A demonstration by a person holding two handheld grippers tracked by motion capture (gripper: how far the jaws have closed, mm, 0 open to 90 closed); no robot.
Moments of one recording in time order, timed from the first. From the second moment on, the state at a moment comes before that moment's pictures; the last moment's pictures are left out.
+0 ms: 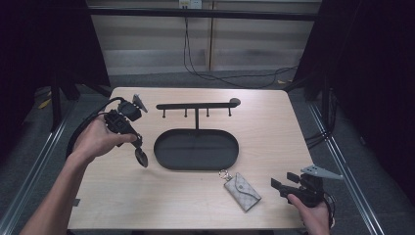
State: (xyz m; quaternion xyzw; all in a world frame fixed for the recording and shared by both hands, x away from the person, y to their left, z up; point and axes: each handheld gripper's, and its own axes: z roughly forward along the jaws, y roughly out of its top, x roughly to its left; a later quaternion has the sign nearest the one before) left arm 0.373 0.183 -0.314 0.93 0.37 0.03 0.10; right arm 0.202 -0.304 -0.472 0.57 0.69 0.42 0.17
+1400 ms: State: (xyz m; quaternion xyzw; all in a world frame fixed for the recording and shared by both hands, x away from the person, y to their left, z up) left arm 0.409 0.137 -0.293 0.92 0.37 0.01 0.10; right arm 0.200 -0.304 -0.469 0.55 0.69 0.44 0.16
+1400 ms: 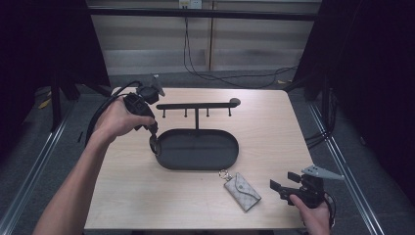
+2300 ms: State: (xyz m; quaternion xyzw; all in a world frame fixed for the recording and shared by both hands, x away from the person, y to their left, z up) left arm 0.445 0.109 -0.307 0.91 0.41 0.01 0.07; right arm 0.201 -0.303 -0.469 0.54 0.70 0.43 0.16
